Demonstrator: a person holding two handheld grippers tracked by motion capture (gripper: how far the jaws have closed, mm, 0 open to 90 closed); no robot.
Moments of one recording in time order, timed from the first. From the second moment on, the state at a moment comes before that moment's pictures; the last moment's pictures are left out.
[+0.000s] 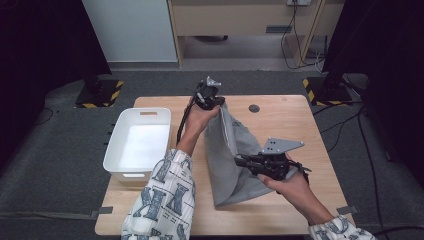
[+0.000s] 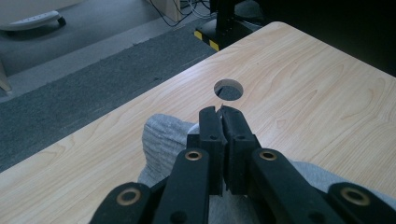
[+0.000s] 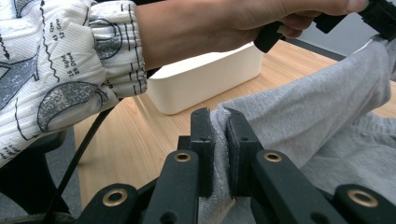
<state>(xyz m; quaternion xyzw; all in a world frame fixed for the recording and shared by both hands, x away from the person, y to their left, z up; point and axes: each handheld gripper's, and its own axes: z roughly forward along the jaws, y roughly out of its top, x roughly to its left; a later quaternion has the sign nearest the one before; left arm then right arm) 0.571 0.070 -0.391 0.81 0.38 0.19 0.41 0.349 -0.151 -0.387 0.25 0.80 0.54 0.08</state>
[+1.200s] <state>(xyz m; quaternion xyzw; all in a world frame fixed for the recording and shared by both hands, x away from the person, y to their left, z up) 0.574 0.039 -0.414 0.82 0.36 0.18 0.40 0.349 -0.202 -0.407 0.27 0.82 0.50 0.11</state>
